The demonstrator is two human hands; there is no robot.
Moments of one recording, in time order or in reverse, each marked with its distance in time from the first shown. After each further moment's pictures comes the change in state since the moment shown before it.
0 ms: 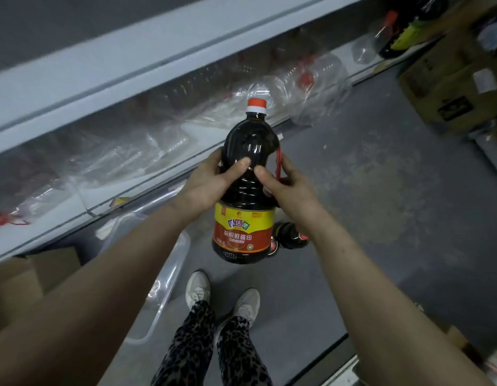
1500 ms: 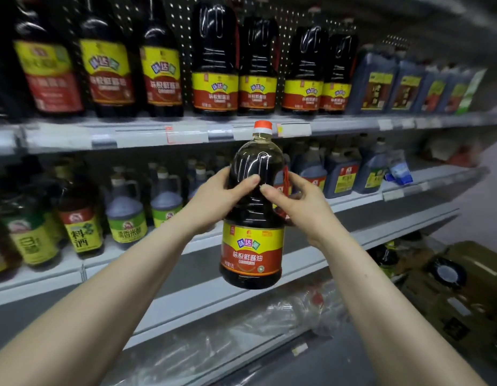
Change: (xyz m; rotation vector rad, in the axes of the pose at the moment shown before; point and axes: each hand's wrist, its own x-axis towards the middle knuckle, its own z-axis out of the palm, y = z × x) left_hand -0.294 0.412 -0.181 0.154 0.279 0.761; right_hand -0.257 -0.451 0.022 -0.120 0.038 -0.877
